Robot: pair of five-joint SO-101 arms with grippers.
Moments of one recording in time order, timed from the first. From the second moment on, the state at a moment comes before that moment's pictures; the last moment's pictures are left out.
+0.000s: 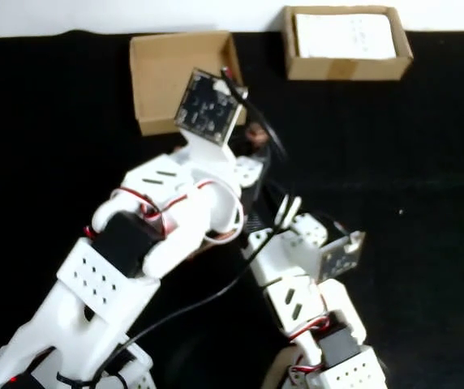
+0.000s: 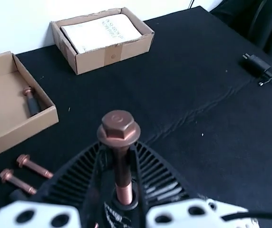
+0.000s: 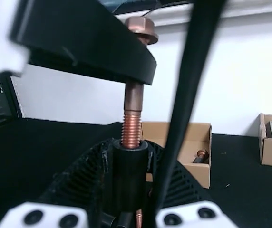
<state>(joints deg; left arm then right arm) 32.7 -38.3 20.0 56.2 11.6 -30.7 -102.6 96.0 6.9 -7.7</state>
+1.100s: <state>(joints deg) 20.3 -45.5 -2.8 97.3 -11.4 -24.8 -78.4 72.7 9.1 -7.6</state>
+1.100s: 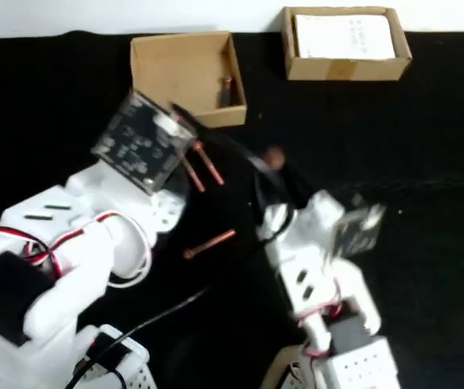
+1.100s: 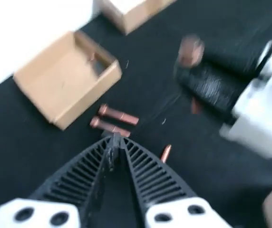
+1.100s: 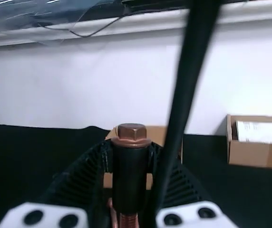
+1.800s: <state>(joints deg) -15.1 -81.5 78.0 60.8 -7.3 -24.4 19.2 6.7 -12.9 1.3</state>
